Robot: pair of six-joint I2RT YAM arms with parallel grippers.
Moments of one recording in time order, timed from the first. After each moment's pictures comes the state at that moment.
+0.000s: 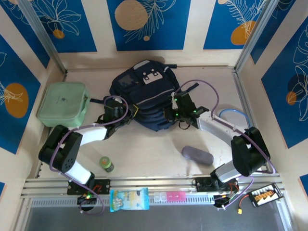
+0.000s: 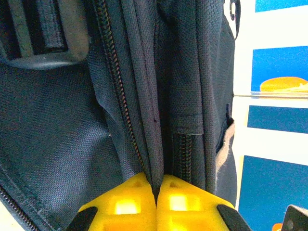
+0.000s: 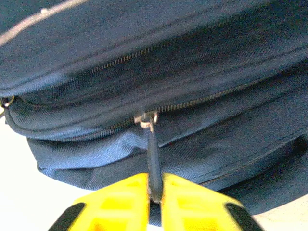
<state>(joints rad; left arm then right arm) -0.44 1.56 0.66 0.47 0.23 -1.33 0.53 1.48 0.96 -0.31 -0.15 0.42</state>
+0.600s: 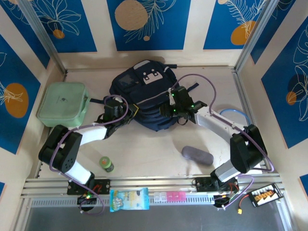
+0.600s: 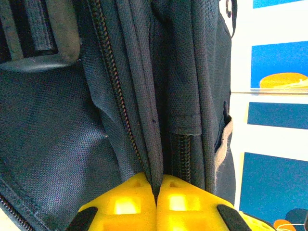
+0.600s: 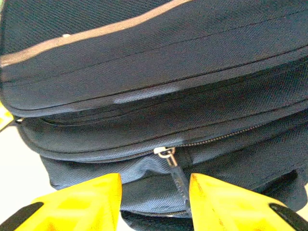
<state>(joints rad) -0.44 1.56 0.67 0.47 0.25 -1.31 0.55 1.54 1.09 -0.41 -0.09 0.35</state>
